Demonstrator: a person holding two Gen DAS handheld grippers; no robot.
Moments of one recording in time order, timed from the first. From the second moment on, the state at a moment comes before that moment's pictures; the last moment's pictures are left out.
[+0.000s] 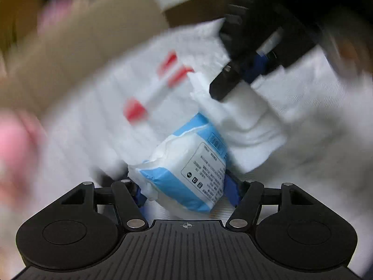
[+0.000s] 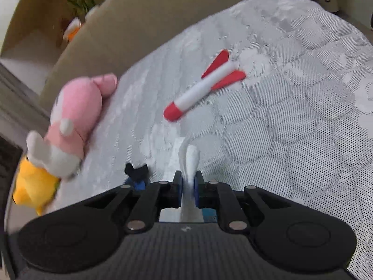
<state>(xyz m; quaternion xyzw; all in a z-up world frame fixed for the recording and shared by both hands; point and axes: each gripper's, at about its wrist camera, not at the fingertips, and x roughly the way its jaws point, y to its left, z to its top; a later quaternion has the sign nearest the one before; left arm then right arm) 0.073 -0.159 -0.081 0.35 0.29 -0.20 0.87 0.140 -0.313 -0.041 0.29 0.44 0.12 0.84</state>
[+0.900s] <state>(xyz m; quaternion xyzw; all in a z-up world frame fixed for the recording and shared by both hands) 0.082 -0.149 -0.092 0.13 0.46 -0.33 0.82 0.108 -0.298 -0.030 0.24 0.46 0.08 0.85</state>
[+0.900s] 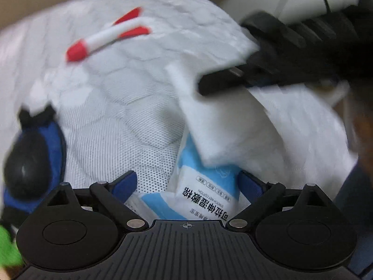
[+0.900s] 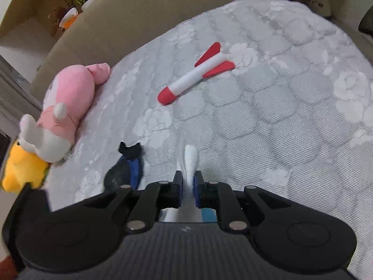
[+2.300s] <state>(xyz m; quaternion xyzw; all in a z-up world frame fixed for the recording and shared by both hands) 0.107 -0.065 -0.085 -0.13 0.60 -0.15 0.78 0.148 -0.296 -0.047 0.31 0.46 0.17 0.82</state>
